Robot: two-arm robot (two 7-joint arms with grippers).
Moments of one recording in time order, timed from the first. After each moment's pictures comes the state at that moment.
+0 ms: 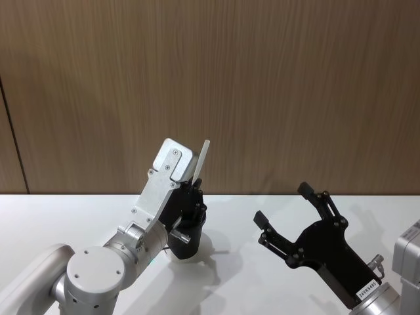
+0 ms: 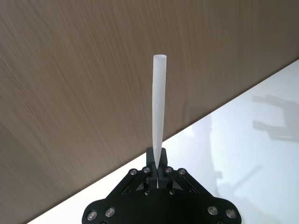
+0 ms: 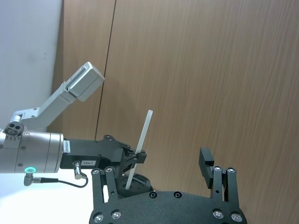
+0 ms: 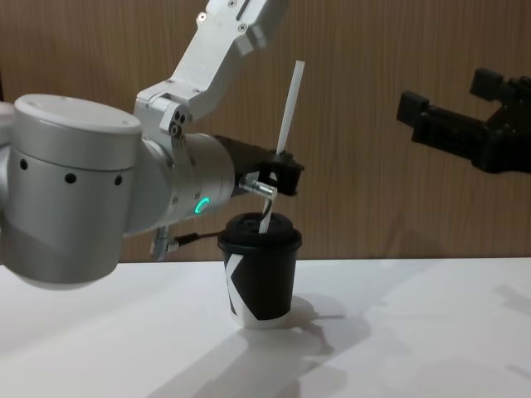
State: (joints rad) left arm -0.49 0.22 0.59 -1.48 -0.17 0.26 0.02; right arm 0.00 0.32 -0.21 -1.76 0.26 -0.26 0.38
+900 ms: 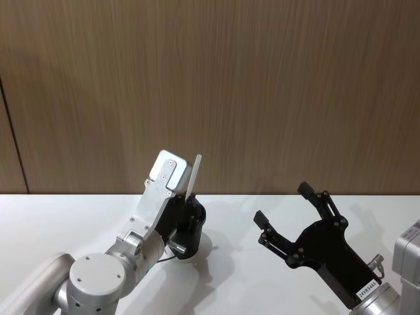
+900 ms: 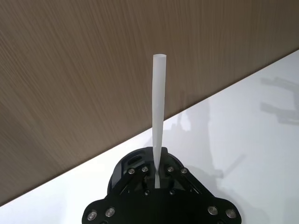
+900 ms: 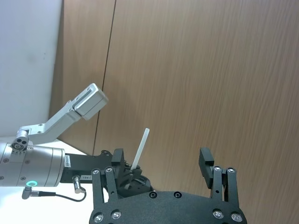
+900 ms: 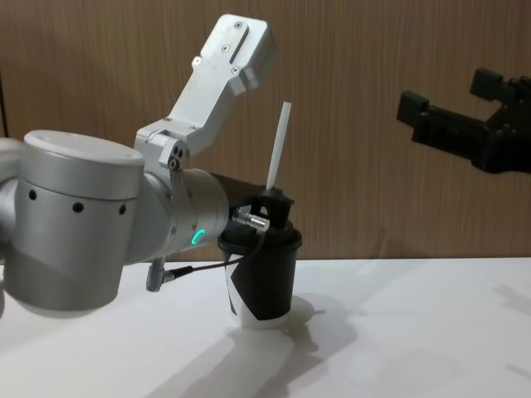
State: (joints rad) left arm -0.47 0.19 0.56 -1.41 -0.18 0.29 0.01; right arm 0.00 0.32 -0.21 -1.76 0.26 -0.26 0.38
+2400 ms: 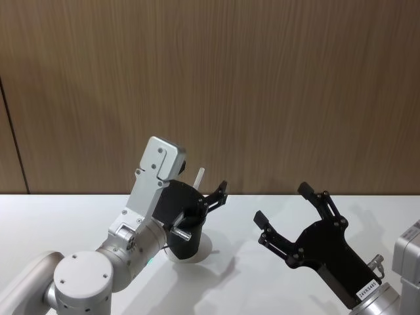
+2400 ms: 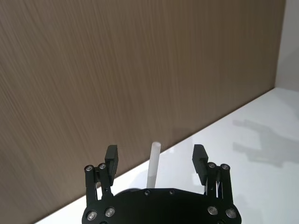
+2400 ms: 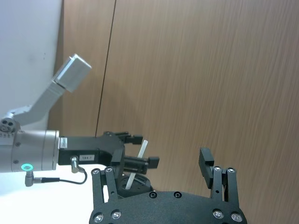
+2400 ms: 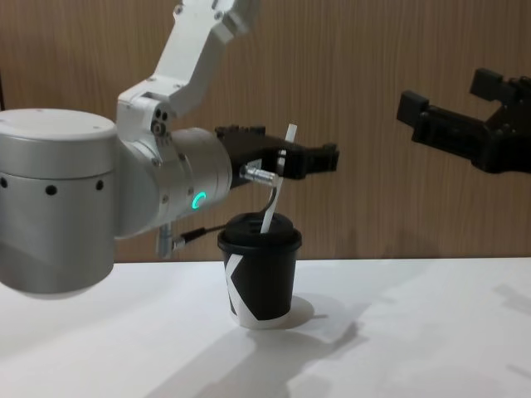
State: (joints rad) left arm -0.45 0.19 0.52 -1.47 -0.21 0.15 -0.07; right arm 0.00 0.32 -0.21 -1.76 0.26 -0.26 0.38
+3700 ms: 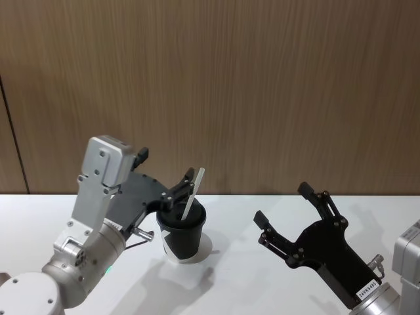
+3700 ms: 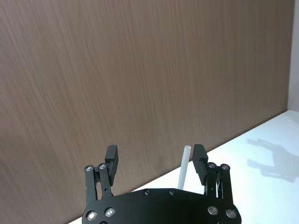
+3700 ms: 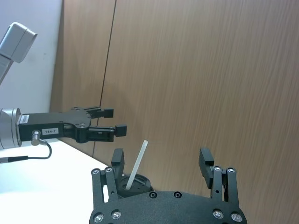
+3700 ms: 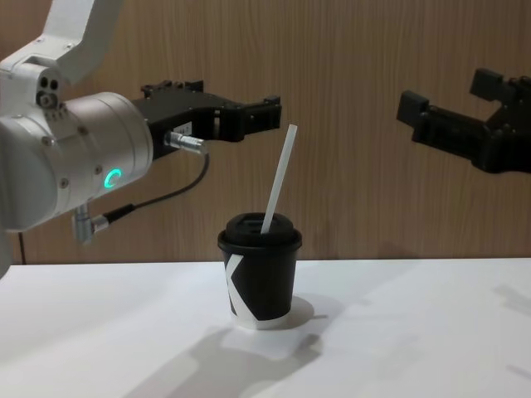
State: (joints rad) left arm -0.30 0.27 0.41 -1.67 -0.20 0.09 -0.07; right arm 0.00 0.32 -0.21 -1.76 0.26 -0.26 0.38
